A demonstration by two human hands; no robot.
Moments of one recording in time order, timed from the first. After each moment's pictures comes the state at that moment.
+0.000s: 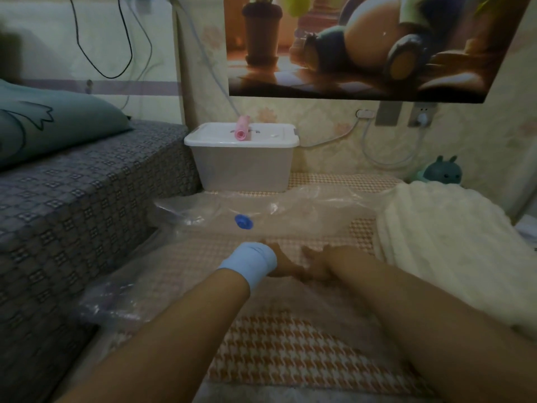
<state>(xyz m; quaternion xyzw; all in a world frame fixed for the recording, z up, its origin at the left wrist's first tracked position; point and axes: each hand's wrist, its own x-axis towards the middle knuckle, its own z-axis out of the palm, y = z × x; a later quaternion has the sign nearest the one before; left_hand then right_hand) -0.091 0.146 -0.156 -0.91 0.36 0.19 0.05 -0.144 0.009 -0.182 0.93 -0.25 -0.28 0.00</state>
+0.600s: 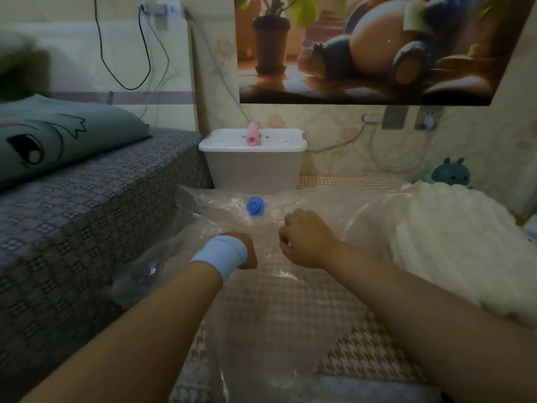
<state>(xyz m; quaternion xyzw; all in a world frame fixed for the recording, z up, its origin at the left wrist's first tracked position) -0.072 0.216 -0.129 -0.95 0.26 0.13 0.15 -0.146 0.069 -0.143 0.99 0.04 0.14 0.10</state>
